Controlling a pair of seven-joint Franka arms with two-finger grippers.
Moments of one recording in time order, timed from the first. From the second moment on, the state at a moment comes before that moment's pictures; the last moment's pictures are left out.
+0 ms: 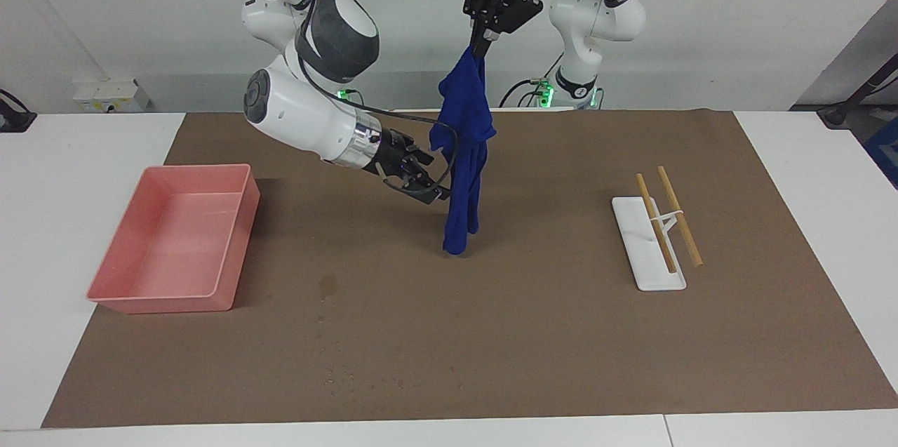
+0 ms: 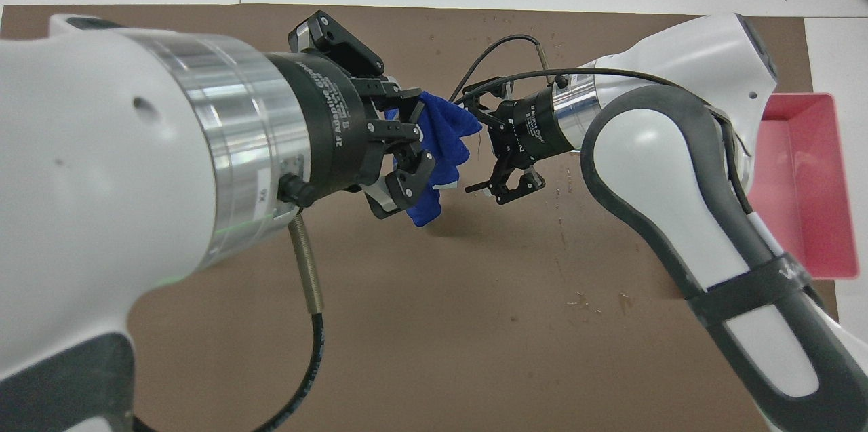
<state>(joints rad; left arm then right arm) -0.43 0.08 -0.20 -1.21 -0.15 1.89 -2.53 0.25 0.27 0.07 -1.61 0.80 1.87 1.27</state>
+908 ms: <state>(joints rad) -0.44 0.08 -0.21 -1.22 -0.15 1.90 -2.53 0.38 0.24 0.07 -1.60 0.85 1.99 1.54</state>
